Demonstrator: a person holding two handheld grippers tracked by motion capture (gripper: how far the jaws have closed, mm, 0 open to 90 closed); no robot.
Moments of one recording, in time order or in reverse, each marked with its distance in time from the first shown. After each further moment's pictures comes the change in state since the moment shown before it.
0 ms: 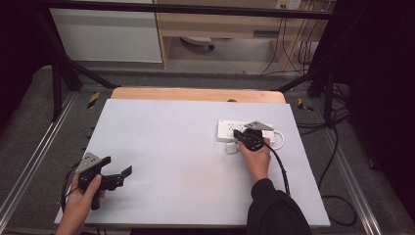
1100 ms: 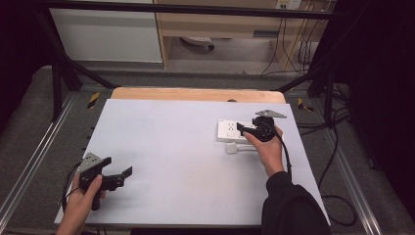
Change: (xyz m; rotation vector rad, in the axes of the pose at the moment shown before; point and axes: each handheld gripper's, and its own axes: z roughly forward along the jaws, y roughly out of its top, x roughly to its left) left arm 0.000 -0.001 0.002 0.019 0.007 0.000; right arm -0.018 0.044 -0.030 0.014 -0.048 0.034
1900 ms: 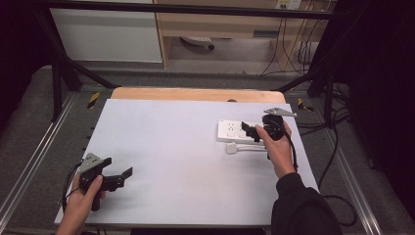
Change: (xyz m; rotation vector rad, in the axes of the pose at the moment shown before) left arm 0.000 -0.001 0.000 0.009 -0.002 0.001; right arm -0.009 0.011 -0.028 -0.032 0.013 0.005
